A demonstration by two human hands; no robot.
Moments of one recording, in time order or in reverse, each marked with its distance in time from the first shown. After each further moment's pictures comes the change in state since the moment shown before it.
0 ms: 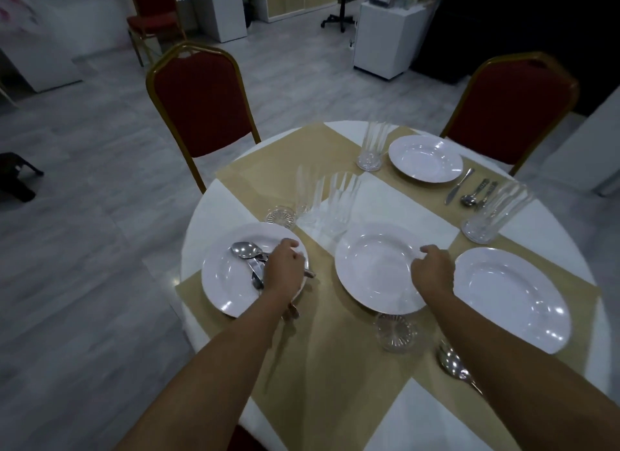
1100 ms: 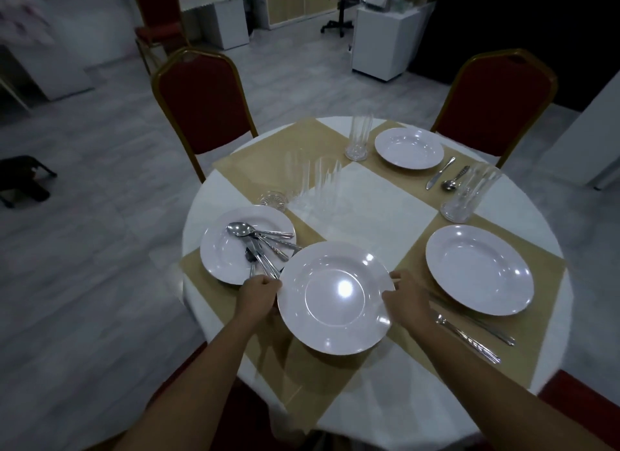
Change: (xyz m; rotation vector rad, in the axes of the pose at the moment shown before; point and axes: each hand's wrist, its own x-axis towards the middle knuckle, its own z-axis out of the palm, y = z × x) left_hand -0.103 -0.044 -0.022 -0.153 -0.095 -0.289; right_hand -0.111 0.055 -0.029 0.236 -0.320 0.004
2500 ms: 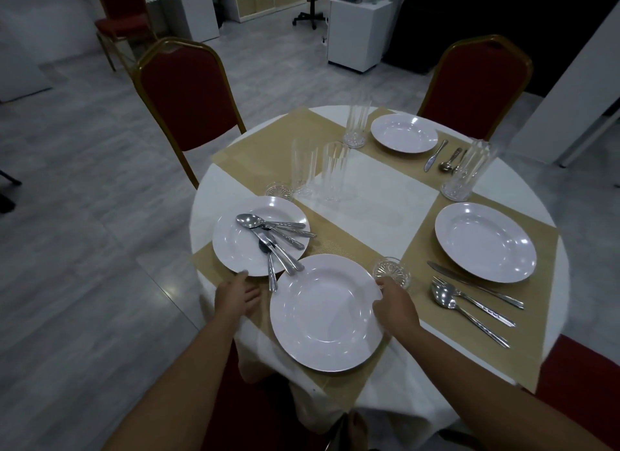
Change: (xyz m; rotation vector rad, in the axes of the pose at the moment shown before) left_hand 0.053 -0.055 -0.066 -0.602 -0.033 -0.251; right_hand -0.052 -0.001 0.077 -0.189 0.004 -0.024
